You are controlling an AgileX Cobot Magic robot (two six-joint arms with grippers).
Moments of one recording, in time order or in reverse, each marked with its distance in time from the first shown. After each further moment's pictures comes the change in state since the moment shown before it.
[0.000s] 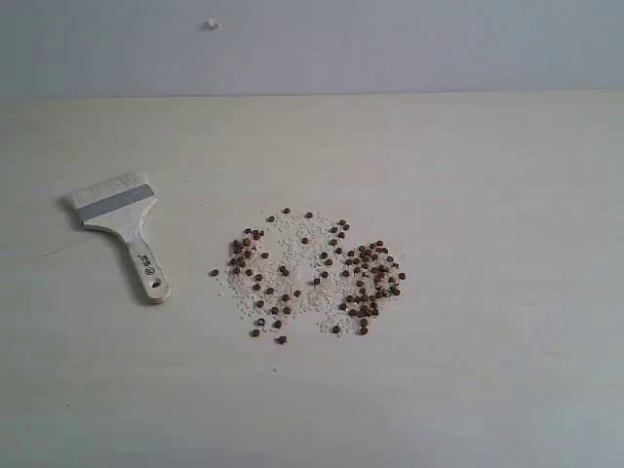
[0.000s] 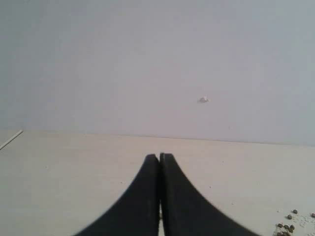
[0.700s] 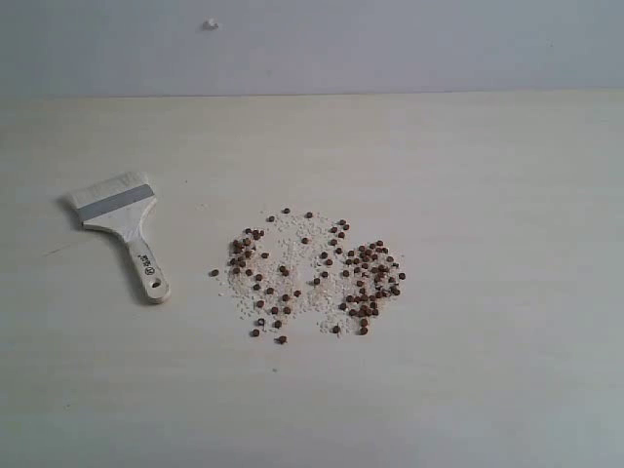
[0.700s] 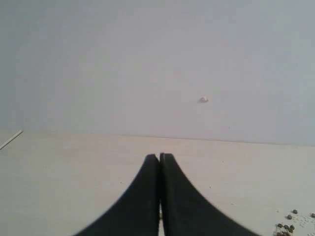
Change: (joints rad) left arm 0.000 0.000 0.000 0.000 0.000 0.000; right arm 0.000 0.000 0.000 0.000 -0.015 0.000
